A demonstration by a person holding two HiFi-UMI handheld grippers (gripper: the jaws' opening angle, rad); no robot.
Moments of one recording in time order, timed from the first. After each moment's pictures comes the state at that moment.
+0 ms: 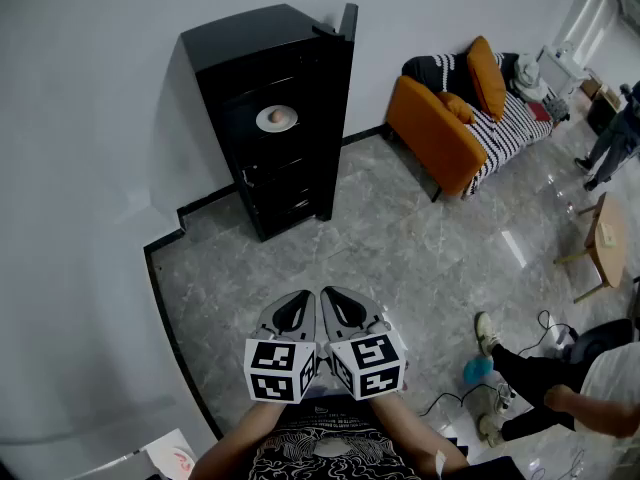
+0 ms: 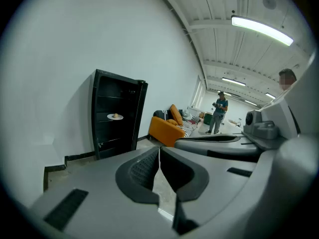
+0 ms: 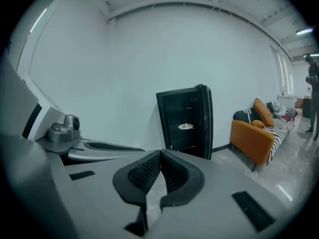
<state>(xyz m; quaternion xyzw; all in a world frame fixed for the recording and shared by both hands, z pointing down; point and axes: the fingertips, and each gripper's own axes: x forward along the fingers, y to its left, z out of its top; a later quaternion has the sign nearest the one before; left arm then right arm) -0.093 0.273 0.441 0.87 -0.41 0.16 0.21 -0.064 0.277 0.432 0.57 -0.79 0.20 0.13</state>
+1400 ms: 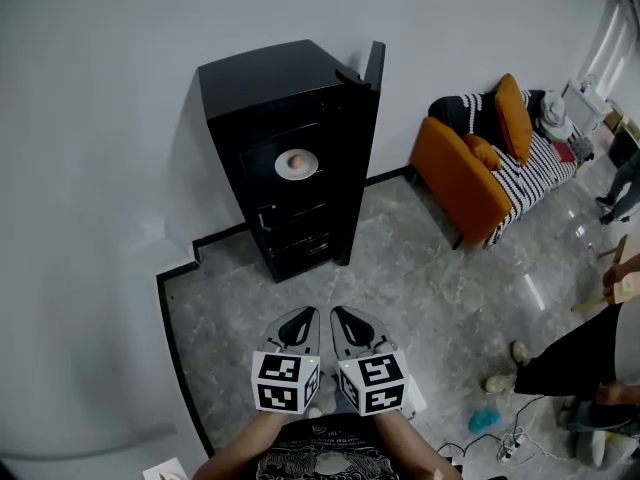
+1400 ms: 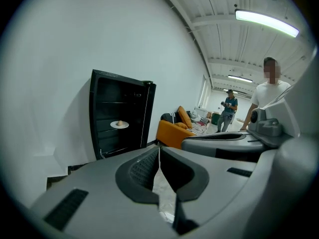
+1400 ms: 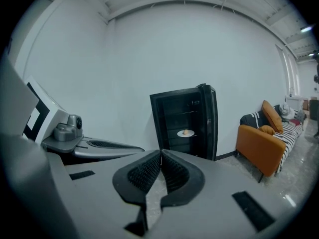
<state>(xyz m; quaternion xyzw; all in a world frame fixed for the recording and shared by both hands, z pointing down) -0.075 0.159 0.445 0.86 -0.44 0.17 0.19 -0.037 0.168 0.435 0.55 -0.81 0.19 0.12</state>
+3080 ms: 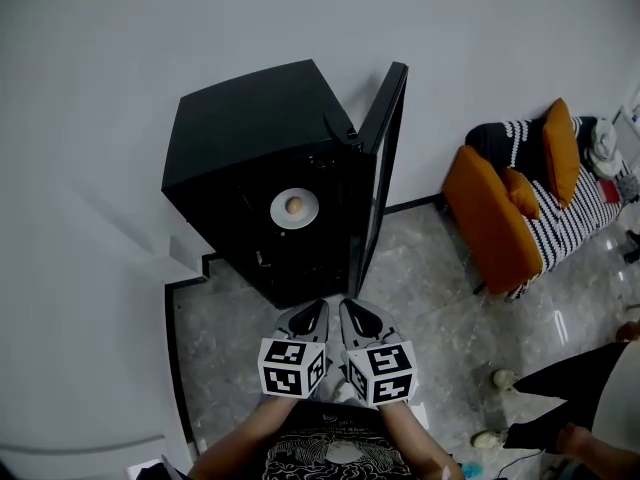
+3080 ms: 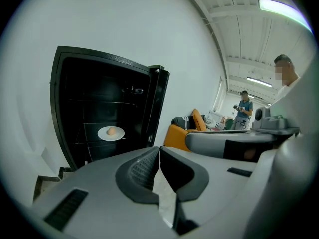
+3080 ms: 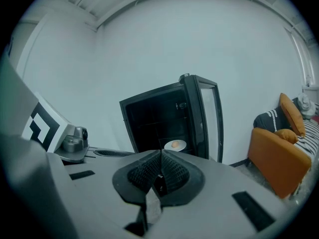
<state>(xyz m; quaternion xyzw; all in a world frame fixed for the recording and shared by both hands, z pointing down) 0.052 -0.072 0.464 0.82 -0.50 0.15 0.22 0.091 -0.065 0.439 0.48 -0.85 0.20 0.10</state>
